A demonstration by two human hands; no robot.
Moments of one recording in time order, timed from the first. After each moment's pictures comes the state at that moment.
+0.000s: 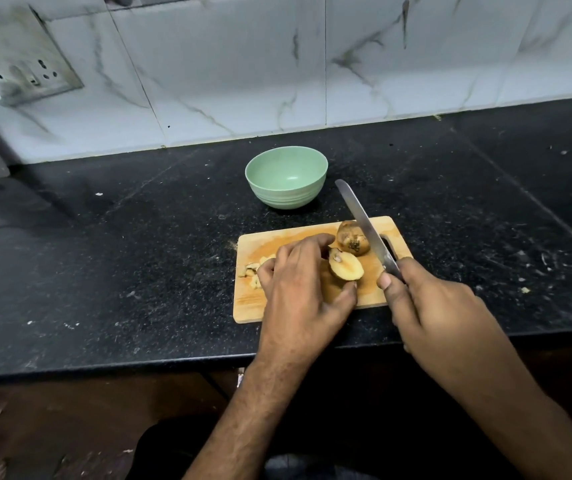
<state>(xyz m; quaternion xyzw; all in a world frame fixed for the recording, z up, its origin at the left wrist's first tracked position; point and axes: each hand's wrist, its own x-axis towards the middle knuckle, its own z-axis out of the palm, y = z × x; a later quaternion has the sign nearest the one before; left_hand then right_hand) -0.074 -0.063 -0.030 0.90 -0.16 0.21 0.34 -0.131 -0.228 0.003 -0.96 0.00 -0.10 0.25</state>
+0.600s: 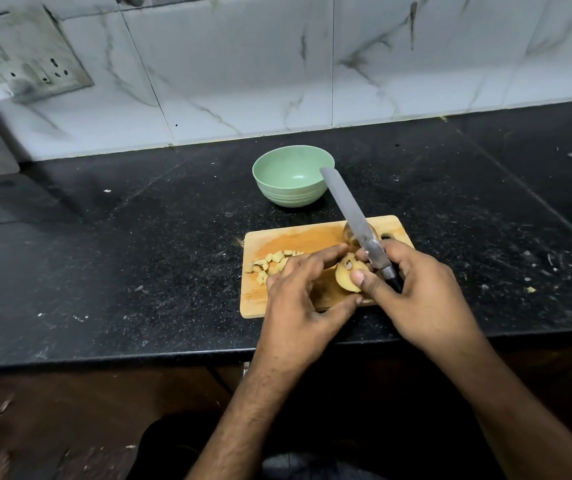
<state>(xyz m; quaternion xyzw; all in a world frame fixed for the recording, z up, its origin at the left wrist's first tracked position) -0.082 -0.050 -0.044 0.82 -0.19 0.18 0.51 -0.098 -0.218 -0.012 -0.88 -0.02 -0.12 0.45</state>
